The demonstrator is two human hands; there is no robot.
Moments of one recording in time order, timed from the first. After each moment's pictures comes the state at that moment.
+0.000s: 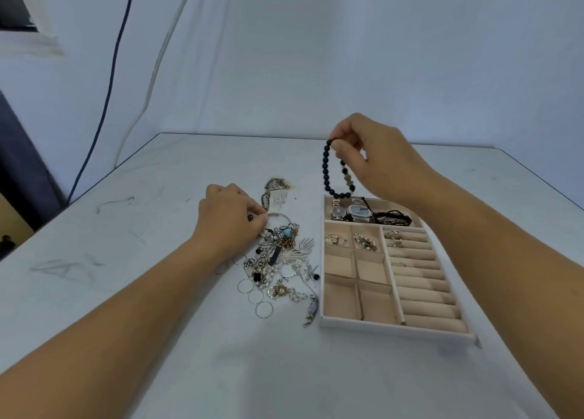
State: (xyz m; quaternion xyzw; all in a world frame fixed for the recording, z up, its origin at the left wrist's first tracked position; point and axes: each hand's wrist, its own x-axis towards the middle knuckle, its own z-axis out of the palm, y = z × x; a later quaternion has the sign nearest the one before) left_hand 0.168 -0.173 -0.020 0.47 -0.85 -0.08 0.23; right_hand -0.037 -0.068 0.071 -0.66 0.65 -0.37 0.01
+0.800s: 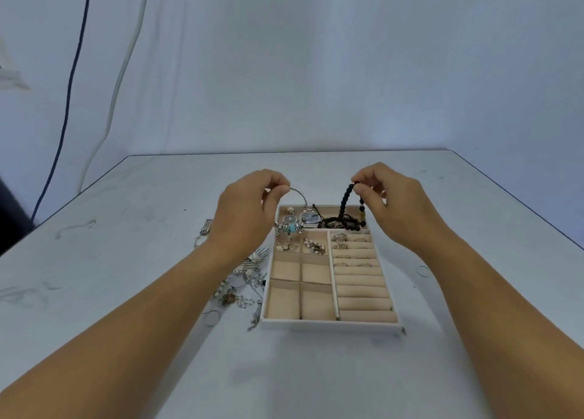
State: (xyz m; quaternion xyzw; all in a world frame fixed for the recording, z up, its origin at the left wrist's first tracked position) left_hand 0.091 -0.111 0.018 0.27 -0.84 -0.15 0.45; right_hand -0.106 0.011 0.029 -0.57 0.70 -0.43 0.00
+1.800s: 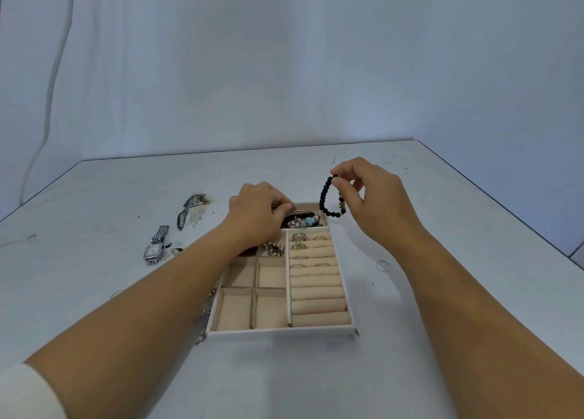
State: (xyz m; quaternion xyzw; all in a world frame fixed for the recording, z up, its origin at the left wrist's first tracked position) left_hand 0.008 -0.122 -0.008 0.34 -0.90 -0.16 0.22; right_hand -0.136 0.023 0.017 -0.55 0.71 -0.45 -0.07
